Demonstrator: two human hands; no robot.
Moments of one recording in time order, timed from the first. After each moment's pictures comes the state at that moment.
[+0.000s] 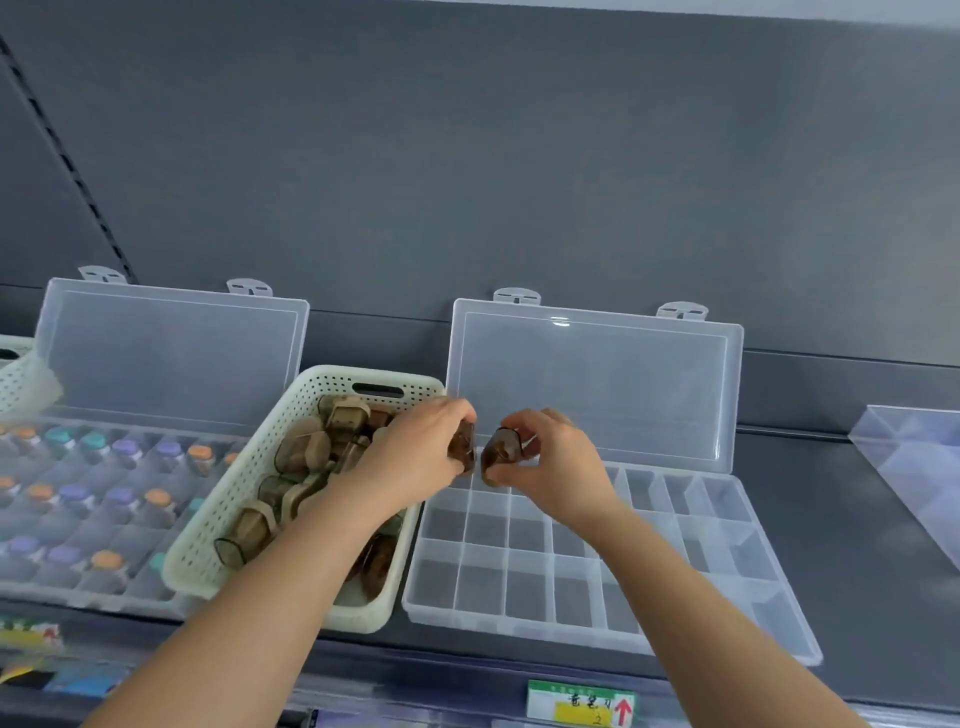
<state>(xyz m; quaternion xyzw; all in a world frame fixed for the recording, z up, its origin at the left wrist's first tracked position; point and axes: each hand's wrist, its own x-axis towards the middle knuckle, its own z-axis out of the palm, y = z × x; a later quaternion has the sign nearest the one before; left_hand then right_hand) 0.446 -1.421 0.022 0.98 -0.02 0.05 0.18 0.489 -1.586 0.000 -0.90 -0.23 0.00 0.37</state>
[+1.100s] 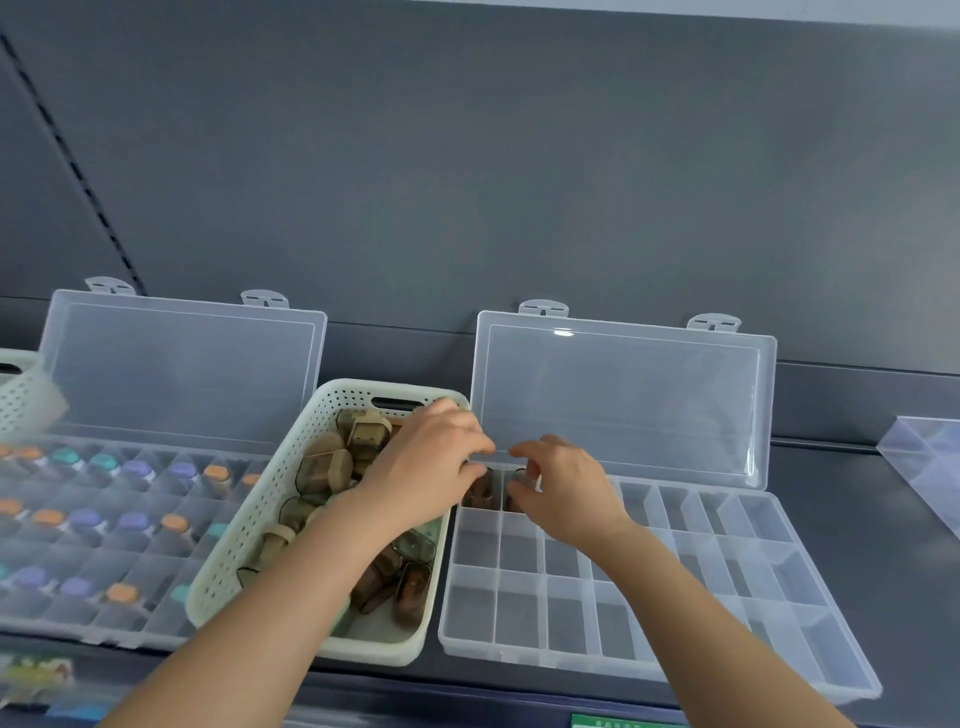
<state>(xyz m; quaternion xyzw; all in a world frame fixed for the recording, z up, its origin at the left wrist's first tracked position) 0.452 -1.390 0.017 0.98 -0.13 0.10 0.11 0.495 -1.558 -0.014 -0.94 -0.25 -0.01 0.25</state>
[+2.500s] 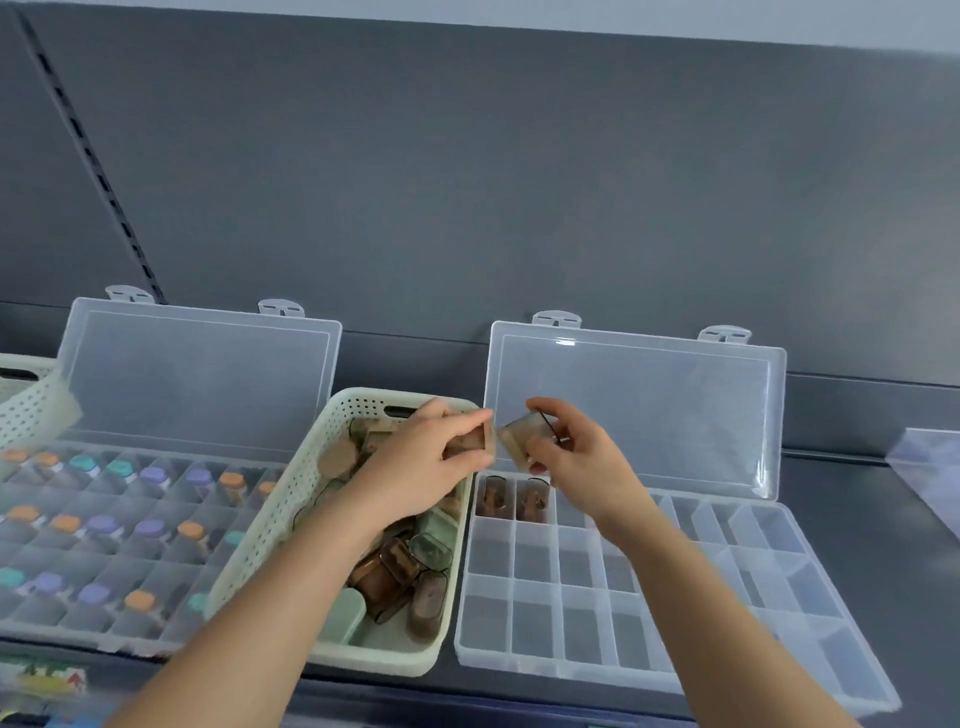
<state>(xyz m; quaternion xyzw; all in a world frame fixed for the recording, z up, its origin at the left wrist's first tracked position) 0.444 -1.371 0.026 0.94 -0.02 0.03 0.33 0.490 -1.553 0.025 -0.80 -0.14 0.11 0.57</state>
